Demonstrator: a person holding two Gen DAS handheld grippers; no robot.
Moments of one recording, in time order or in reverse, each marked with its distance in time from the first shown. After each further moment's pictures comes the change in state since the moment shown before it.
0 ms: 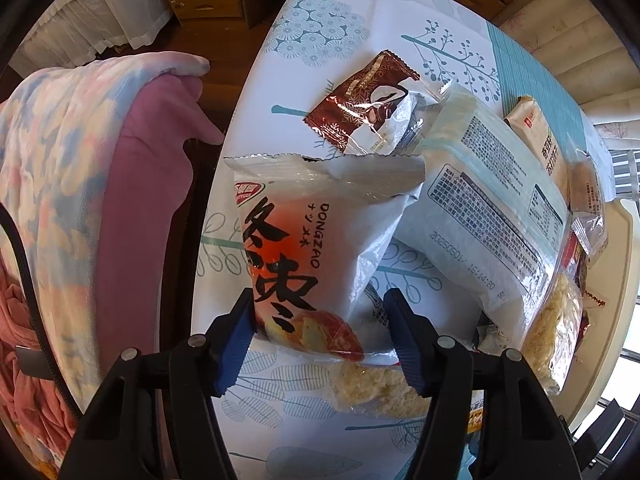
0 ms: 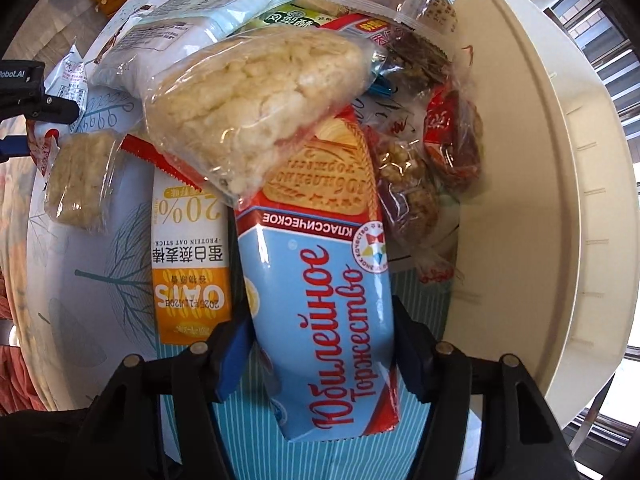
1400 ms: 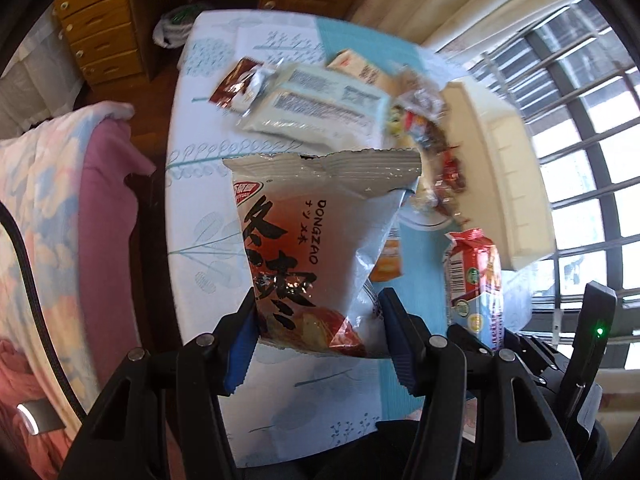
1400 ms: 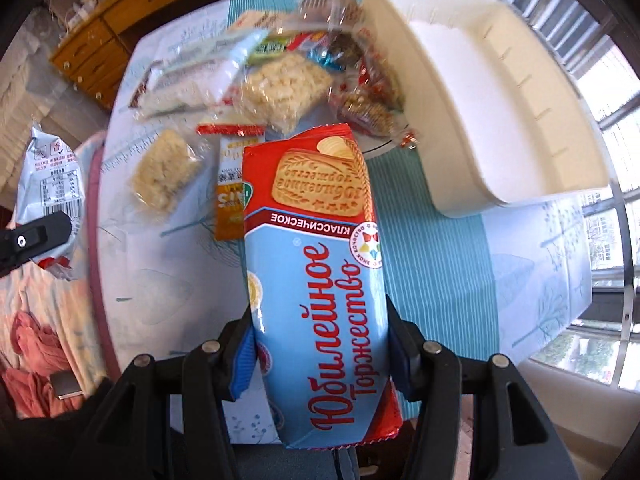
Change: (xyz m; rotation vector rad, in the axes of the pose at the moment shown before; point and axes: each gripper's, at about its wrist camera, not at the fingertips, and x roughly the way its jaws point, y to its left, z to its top) left arm -0.122 0.005 -0.147 0.356 -0.102 -0.269; right arm -0.109 0.029 -0.082 0.322 -0.102 0.086
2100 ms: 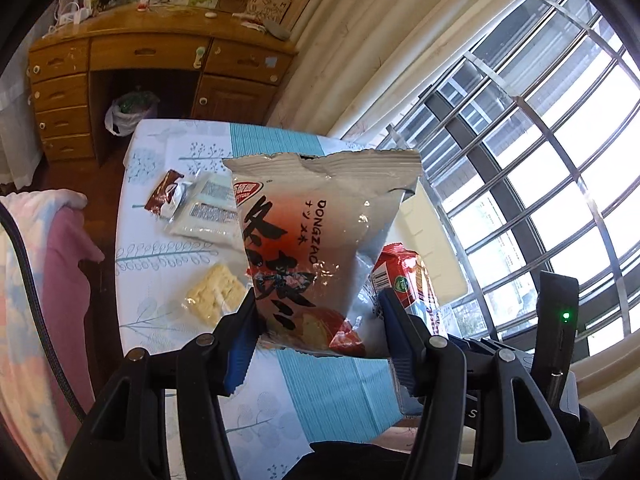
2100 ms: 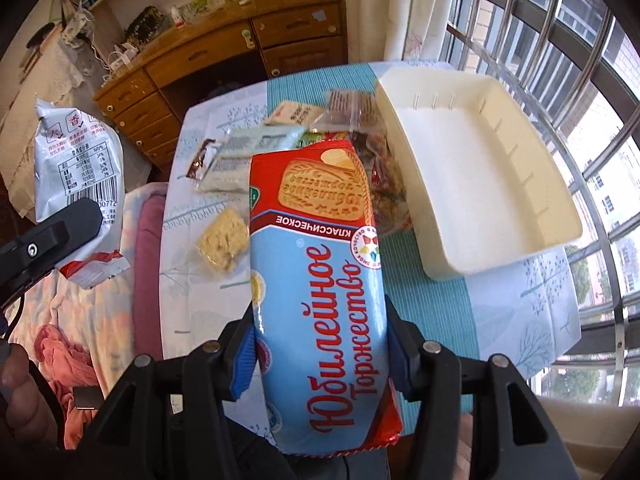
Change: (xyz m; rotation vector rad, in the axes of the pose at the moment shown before) left arm -0.082 -0.062 -0.012 0.102 -0.328 -0.196; right arm -0.066 -0.014 0.001 -0.064 -0.227 0.099
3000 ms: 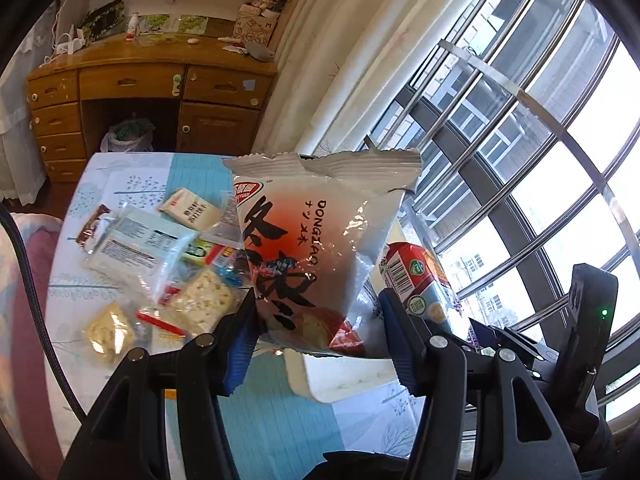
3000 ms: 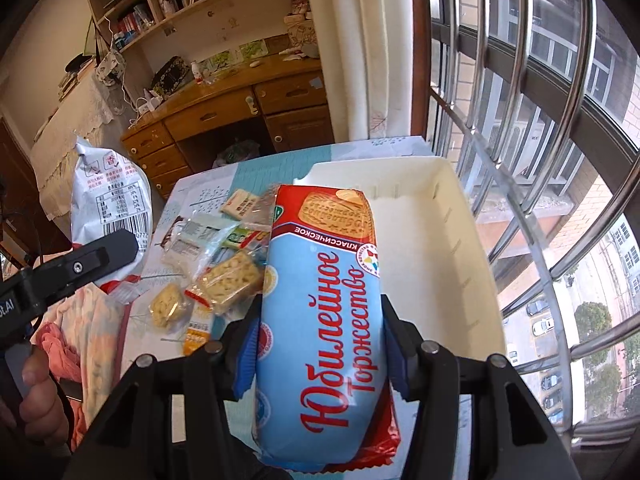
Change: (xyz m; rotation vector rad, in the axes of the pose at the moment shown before) left arm 0.107 -0.170 0.026 0.002 -0.095 0.093; right arm -0.027 -0.177 0.068 -0.087 -0.196 0.089
